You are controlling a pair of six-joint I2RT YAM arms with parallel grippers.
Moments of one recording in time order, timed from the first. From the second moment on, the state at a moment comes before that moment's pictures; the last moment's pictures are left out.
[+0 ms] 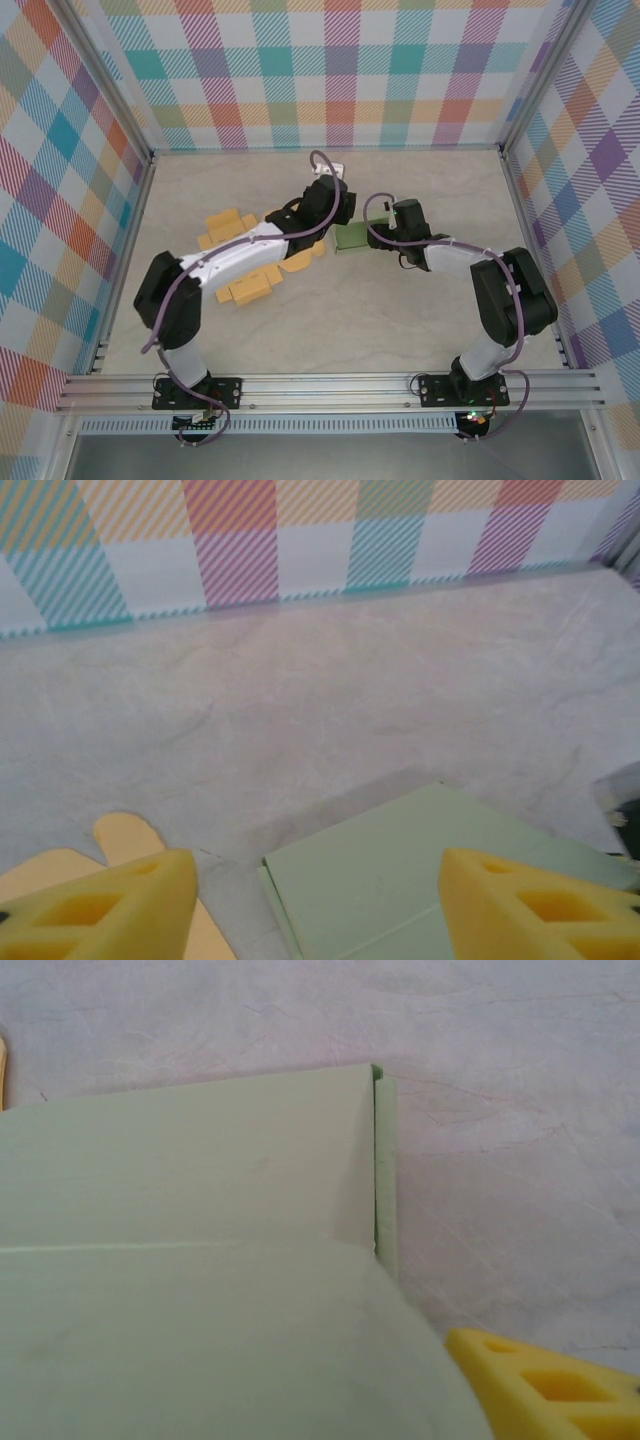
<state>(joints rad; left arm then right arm) -0.78 1.78 1.44 -0.21 -0.44 -0.34 0.39 1.65 0.84 0.05 0.00 0.26</state>
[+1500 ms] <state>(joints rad) -0.71 2.02 1.35 -0.18 -0.23 -0.47 0.35 1.73 1.17 -0.53 -0.02 0.44</state>
